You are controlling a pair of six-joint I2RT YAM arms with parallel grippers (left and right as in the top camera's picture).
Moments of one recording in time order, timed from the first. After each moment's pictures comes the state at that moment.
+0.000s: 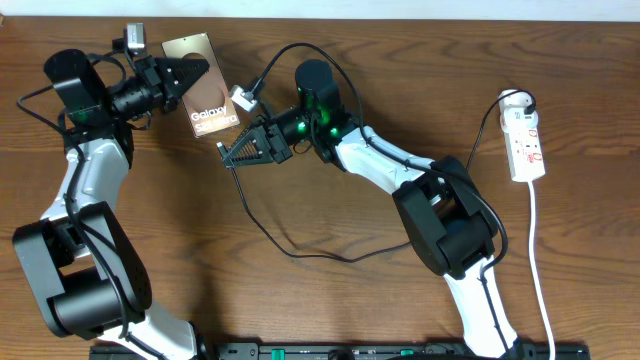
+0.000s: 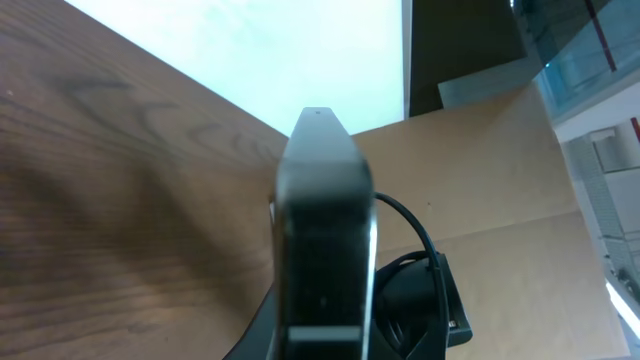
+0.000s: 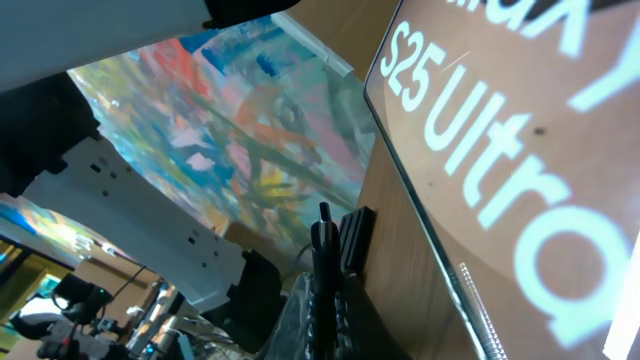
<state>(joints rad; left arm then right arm) 0.32 1.81 1.17 0.41 1.33 -1.01 0.64 2.30 1.63 0.59 -1.49 0.79</state>
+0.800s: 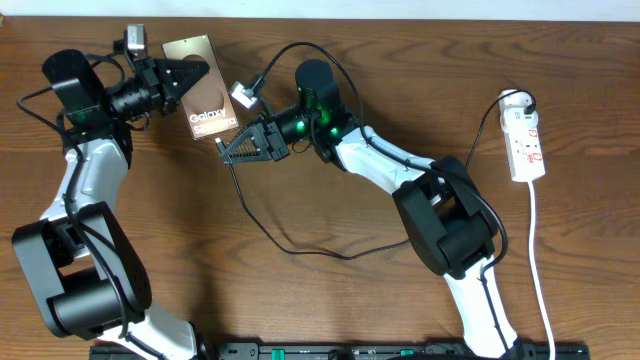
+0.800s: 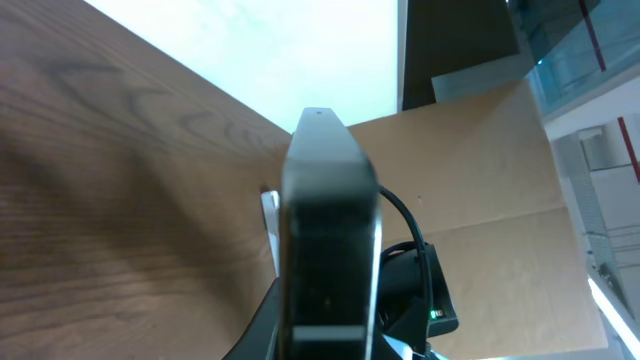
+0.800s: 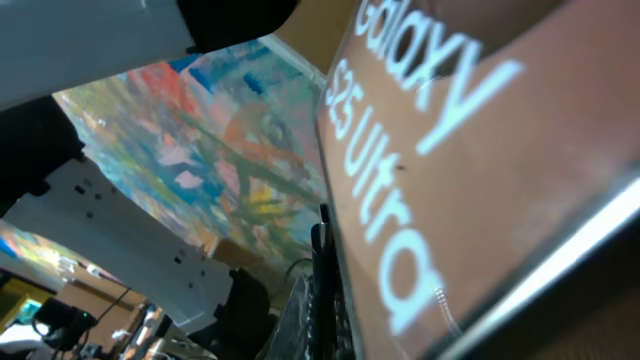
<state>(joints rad) 0.32 1.81 1.17 0.41 1.36 -1.05 0.64 2.30 1.63 0.58 -1.44 0.80</state>
